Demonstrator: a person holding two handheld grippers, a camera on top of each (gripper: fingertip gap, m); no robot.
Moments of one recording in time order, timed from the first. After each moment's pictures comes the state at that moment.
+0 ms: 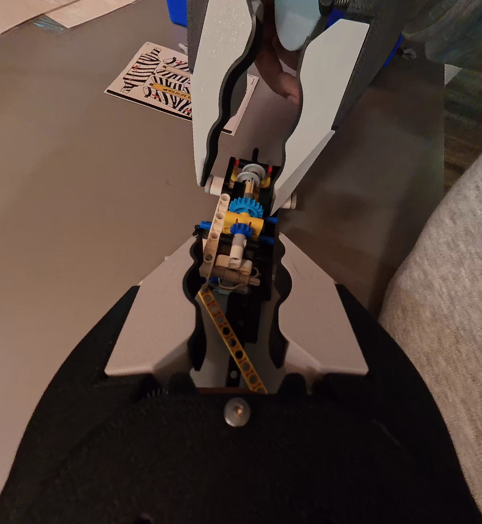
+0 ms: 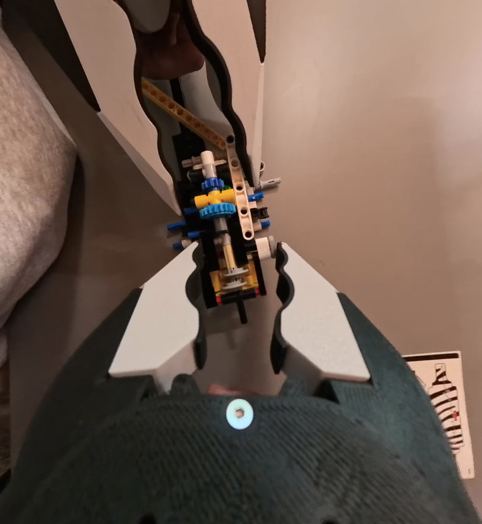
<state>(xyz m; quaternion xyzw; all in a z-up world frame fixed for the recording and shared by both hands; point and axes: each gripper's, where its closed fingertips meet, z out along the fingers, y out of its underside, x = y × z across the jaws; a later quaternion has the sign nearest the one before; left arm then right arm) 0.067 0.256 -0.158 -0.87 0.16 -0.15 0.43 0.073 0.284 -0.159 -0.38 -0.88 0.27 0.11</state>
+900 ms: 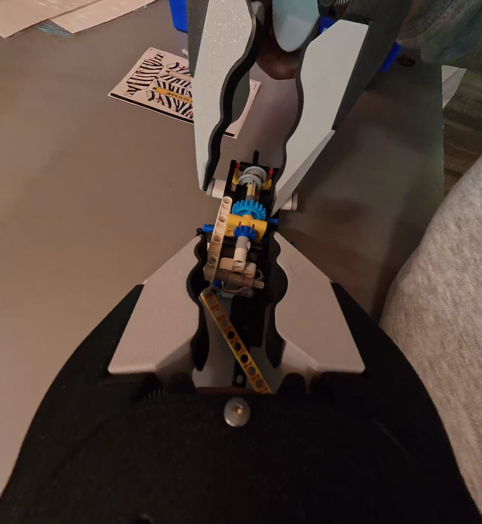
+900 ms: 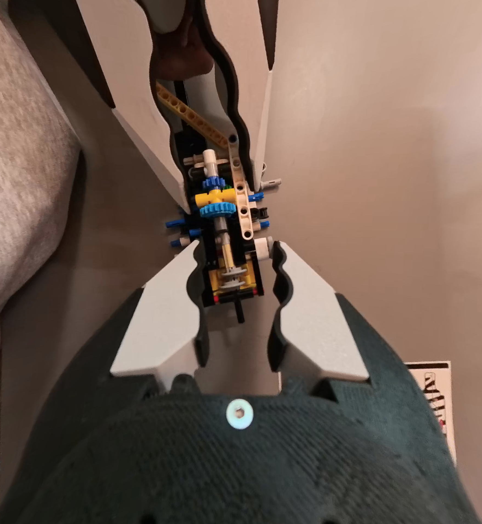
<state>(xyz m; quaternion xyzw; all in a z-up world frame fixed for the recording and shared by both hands) 0.067 0.260 -0.158 -0.87 0.16 -0.15 0.44 0.068 0.285 -0.161 -0.36 -0.89 0.26 0.11</state>
